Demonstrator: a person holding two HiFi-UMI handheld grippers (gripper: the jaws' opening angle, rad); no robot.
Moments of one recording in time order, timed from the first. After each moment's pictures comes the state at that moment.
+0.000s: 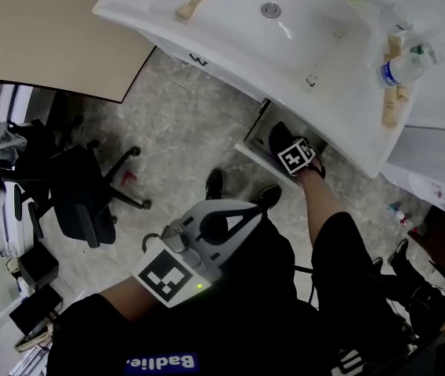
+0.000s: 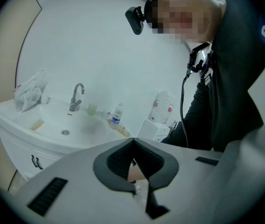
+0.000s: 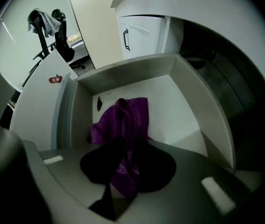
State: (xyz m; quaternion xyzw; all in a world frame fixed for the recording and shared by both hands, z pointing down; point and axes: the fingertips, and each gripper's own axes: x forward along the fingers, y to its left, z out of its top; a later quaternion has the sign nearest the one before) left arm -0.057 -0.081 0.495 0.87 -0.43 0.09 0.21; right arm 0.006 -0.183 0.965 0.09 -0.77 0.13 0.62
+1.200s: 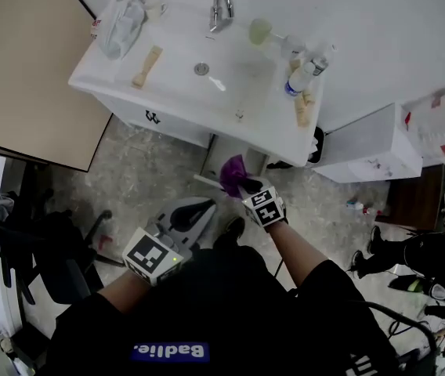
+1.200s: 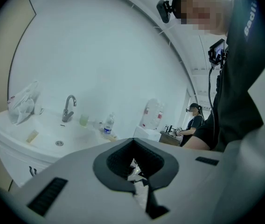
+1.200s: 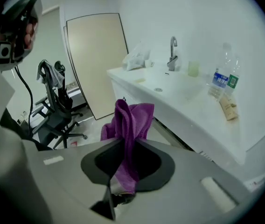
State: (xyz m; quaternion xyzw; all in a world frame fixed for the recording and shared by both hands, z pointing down) left arm -0.066 -0.045 0.425 0.88 -0.42 0.03 0.20; right arm 0.010 -0.114 0.687 0.23 -0.86 0.18 0.41
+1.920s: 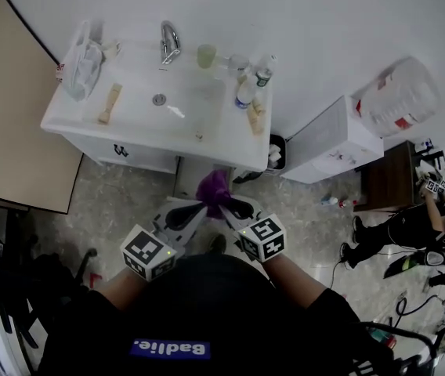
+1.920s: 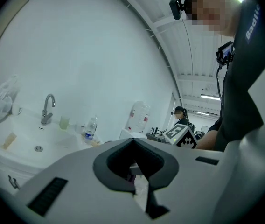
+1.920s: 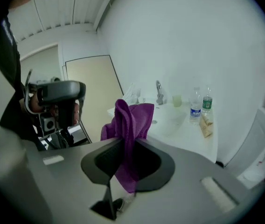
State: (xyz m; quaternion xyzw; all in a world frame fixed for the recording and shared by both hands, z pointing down) left arm -0.015 -0.057 0.399 0.92 -0.34 0.01 0.19; right arm 0.031 -0.079 0.499 0.30 -0.91 0.20 0.22
